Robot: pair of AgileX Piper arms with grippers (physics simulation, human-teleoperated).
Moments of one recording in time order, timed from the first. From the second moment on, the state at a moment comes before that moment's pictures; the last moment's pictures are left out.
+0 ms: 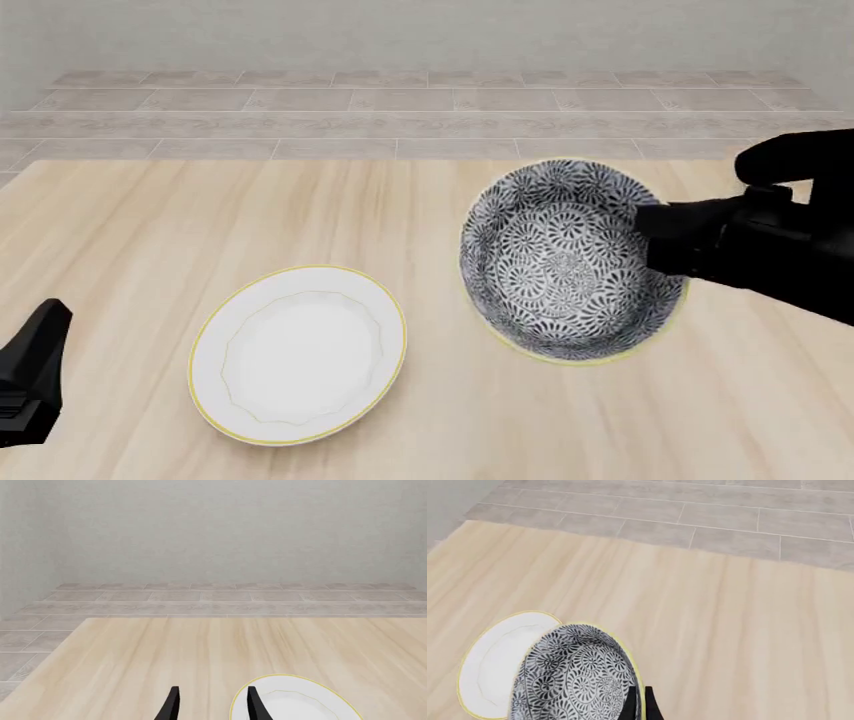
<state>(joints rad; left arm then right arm) 0.00 0.00 0.00 0.00 0.00 0.40 0.86 -0.56 0.22 0.16</state>
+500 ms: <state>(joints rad) 0.00 0.00 0.00 0.00 0.00 0.48 0.99 -0.68 0.15 0.20</state>
